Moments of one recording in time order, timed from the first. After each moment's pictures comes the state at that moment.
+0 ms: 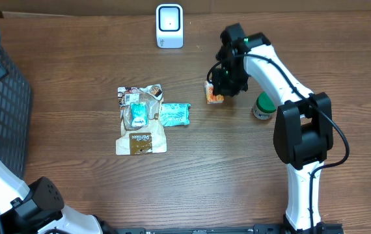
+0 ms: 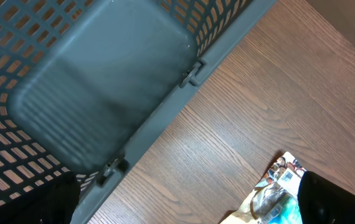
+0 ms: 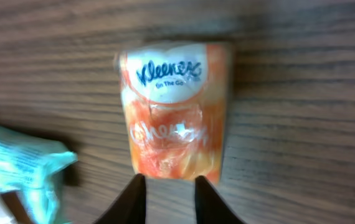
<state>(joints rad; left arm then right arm) 0.56 1.79 2.36 -1.63 -0.03 -0.23 0.31 2.26 1.88 -1.12 -0.25 0.26</state>
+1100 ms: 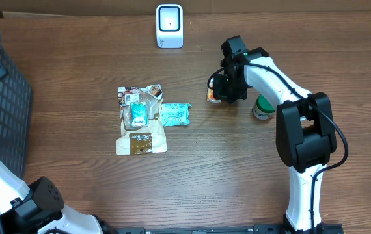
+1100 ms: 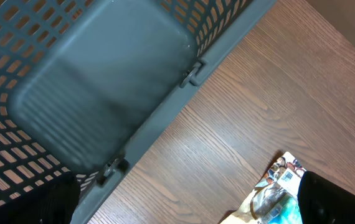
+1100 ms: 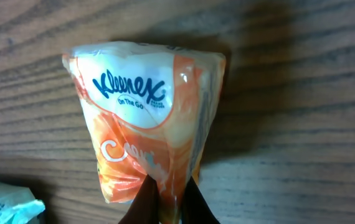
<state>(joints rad) 0.56 1.79 2.36 -1.63 -0.03 -0.23 0.30 2.22 1.70 -0.92 -0.23 0.41</state>
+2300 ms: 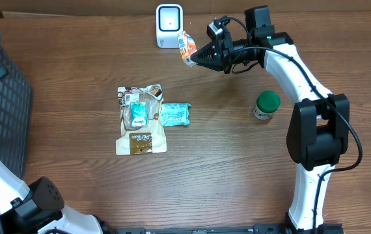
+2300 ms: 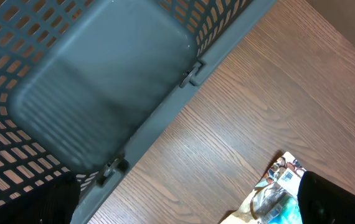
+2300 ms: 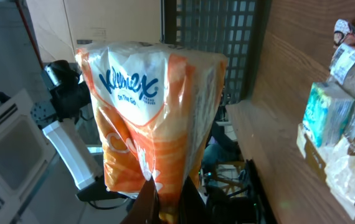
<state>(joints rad) 0.56 1.79 2.36 -1.63 -0.03 -0.23 0.19 2.21 1.83 -0.59 -1.56 0.54</state>
